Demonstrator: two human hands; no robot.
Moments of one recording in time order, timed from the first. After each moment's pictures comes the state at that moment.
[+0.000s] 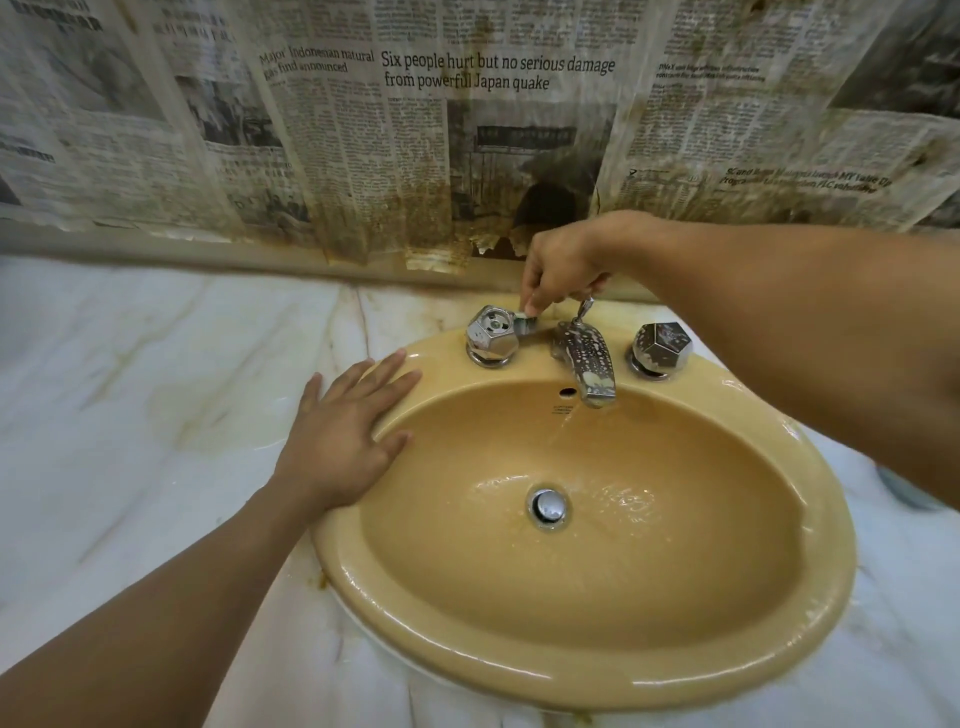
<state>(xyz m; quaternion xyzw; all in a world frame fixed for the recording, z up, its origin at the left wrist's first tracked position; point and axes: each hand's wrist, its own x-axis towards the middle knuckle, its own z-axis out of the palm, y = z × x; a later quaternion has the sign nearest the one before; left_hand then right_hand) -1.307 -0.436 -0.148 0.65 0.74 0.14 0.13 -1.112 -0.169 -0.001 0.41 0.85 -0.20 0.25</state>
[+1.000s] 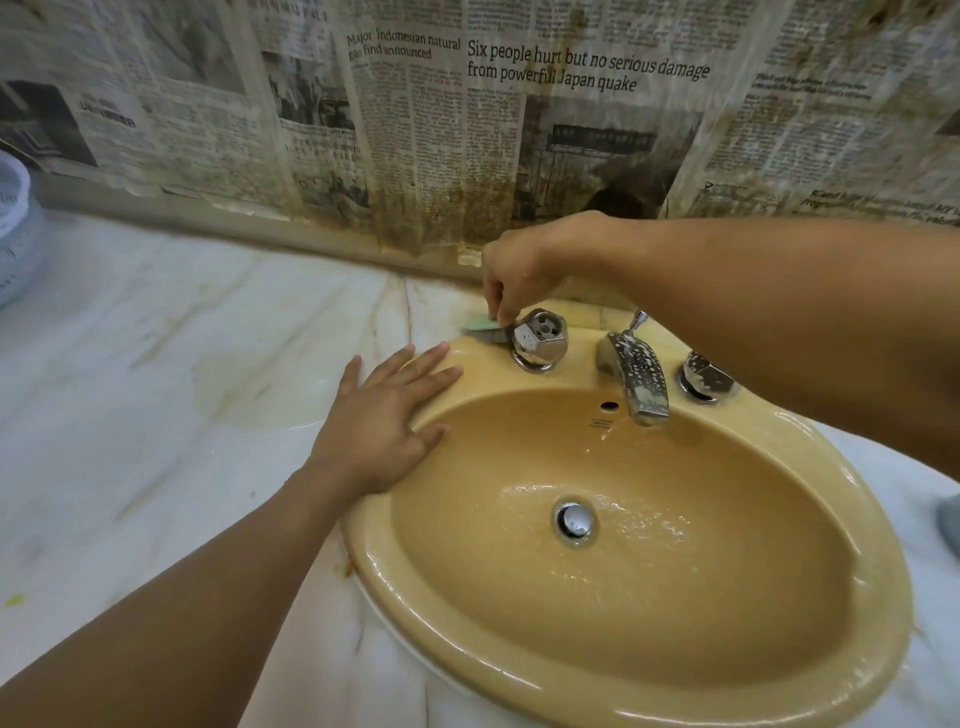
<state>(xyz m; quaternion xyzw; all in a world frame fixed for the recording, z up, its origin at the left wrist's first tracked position) -1.306 -0.436 -0.148 0.64 0.74 0.17 0.13 -1.207 -0.209 -0.011 0.24 0.93 -0.07 0.28</state>
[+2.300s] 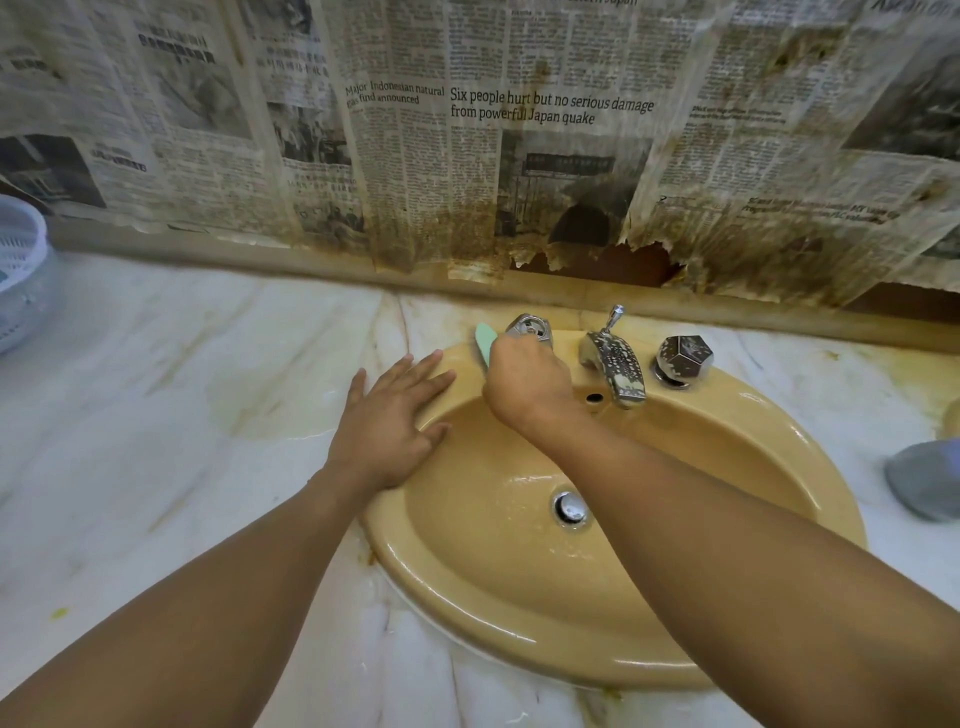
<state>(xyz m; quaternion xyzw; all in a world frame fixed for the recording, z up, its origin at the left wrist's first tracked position) -1.306 -0.438 -0.147 0.63 0.74 0.18 0.14 -1.152 -0.349 -0.053 0.53 0.84 -0.10 -0.02</state>
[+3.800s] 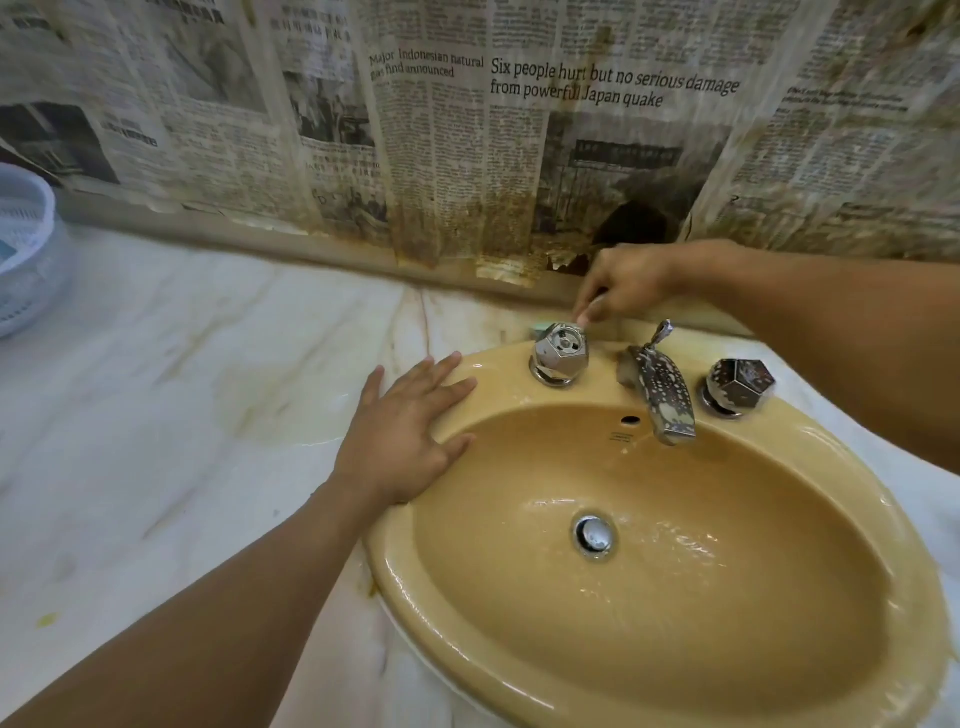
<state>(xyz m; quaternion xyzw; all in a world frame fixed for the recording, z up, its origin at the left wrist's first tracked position) -1.307 -0.431 -0.147 0.62 0.75 0.19 0.13 -1.129 -0.158 -0.016 0.31 0.91 -0.16 0.24</state>
